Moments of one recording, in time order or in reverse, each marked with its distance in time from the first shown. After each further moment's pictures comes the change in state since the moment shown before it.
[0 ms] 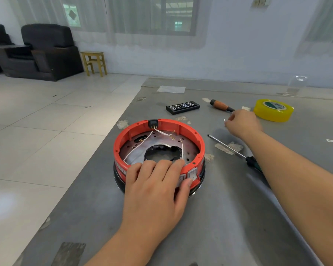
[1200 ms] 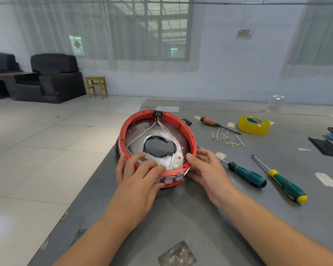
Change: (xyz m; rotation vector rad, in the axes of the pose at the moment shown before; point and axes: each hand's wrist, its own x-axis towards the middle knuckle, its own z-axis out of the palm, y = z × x) left_hand -0.003 -0.032 -0.032 -0.138 -0.026 0.119; right_hand -0.205 -0.031 -0.014 1.484 -0.406 0.045
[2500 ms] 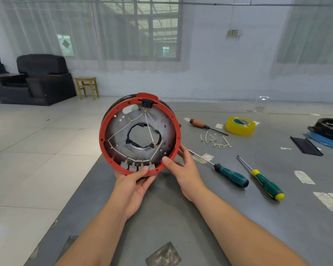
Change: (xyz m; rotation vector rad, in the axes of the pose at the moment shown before) left_hand 0.039 0.001 0.044 -1.781 0.161 -1.143; right_hand 0.032 0.026 0.015 0.033 -0.107 -0.220
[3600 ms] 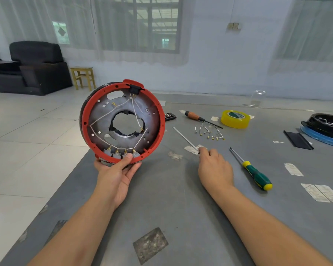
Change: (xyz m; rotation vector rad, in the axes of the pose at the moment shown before) left_hand -0.003 0.003 -0.009 -0.038 0.123 0.143; right_hand -0.025 -0.029 -0.088 -1.770 0.231 -0.052
